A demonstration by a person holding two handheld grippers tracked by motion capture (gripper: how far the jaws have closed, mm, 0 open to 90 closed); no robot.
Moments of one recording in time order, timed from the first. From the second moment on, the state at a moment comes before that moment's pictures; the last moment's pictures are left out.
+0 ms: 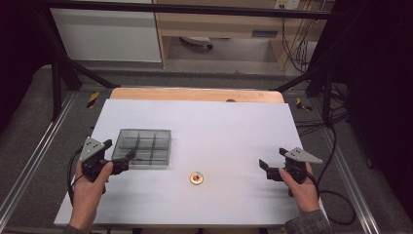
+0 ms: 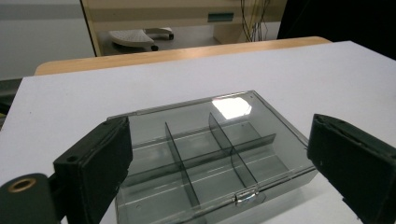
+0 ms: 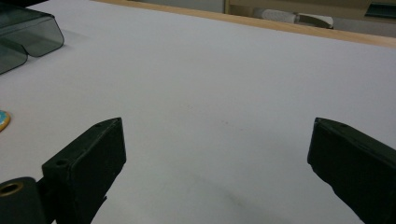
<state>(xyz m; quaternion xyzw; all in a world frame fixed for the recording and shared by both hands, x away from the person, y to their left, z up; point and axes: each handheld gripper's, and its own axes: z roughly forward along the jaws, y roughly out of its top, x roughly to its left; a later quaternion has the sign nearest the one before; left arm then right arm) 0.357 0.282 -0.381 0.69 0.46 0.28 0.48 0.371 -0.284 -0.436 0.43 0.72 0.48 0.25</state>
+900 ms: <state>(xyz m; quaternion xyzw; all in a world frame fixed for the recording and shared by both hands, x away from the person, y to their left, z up) 0.395 0.348 -0.394 0.64 0.54 0.33 0.43 0.377 -0.267 -0.440 0.43 0.73 0.47 0.25</state>
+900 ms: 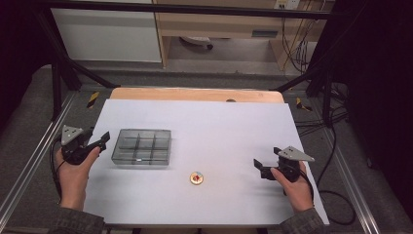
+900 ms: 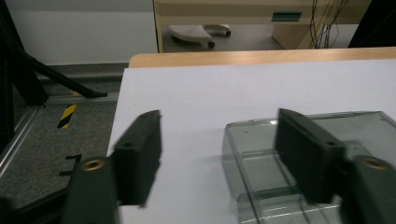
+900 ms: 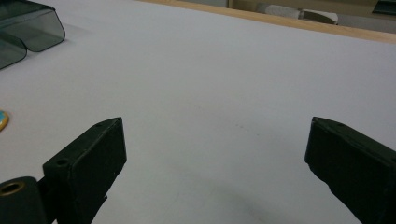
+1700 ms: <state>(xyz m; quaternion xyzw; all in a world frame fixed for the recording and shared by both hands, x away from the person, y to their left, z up) 0.420 0.342 -0.443 0.73 0.53 0.22 0.37 0.409 -0.242 -0.446 0.42 0.75 0.46 0.23</state>
